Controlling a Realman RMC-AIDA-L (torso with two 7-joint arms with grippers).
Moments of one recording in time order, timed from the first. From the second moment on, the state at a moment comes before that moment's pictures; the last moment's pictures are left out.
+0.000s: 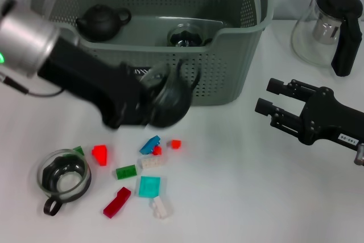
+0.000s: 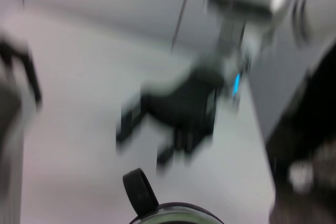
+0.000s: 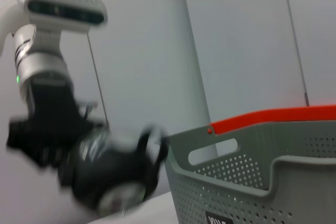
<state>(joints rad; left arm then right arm) -0.77 -2.07 0.81 1.22 2.25 2.06 -1.90 0.47 2.10 -0.57 -0.39 -1.80 -1.62 1.02</state>
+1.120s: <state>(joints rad) -1.14 -2.05 0.97 0.64 2.66 0.97 -2.34 0.47 2.09 -0.57 -0.37 -1.79 -1.64 1.01</state>
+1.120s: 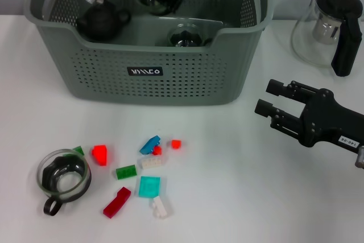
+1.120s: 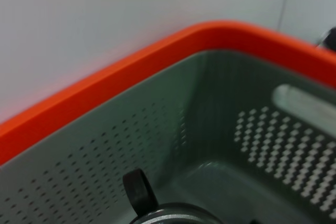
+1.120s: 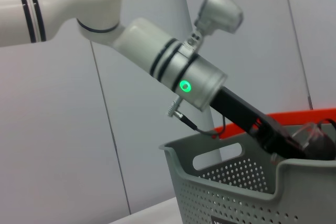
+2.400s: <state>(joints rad) -0.88 -2.13 0.99 1.15 2.51 1.21 -2.30 0.46 2.09 -0.56 -0.37 -1.79 -1.64 1.01</state>
